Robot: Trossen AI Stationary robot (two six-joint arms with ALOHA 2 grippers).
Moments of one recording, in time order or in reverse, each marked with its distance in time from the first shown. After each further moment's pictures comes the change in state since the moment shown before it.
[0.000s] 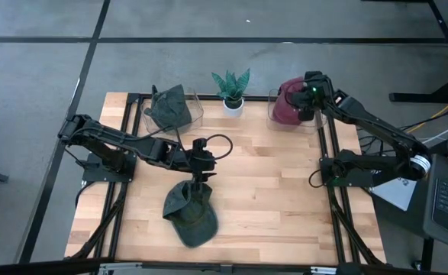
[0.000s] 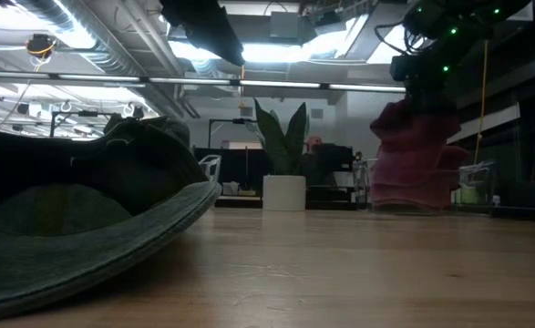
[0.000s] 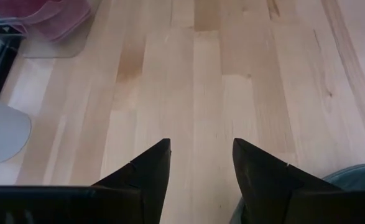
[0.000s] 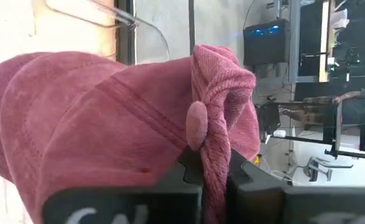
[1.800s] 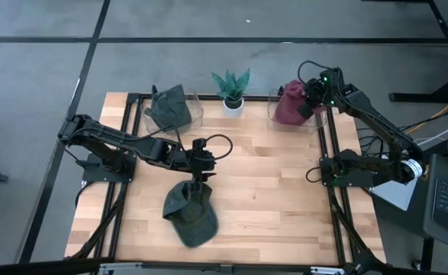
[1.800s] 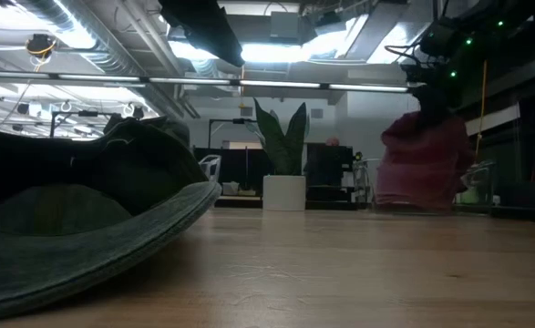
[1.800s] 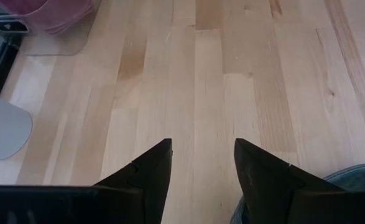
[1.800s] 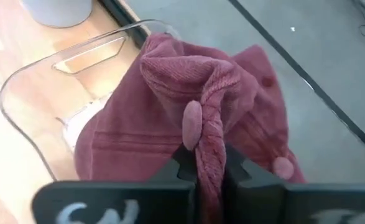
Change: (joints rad) left arm 0.000 0.000 0.000 -0.005 0.001 -0.008; right arm -0.296 0.023 0.000 -0.116 -0.414 0.627
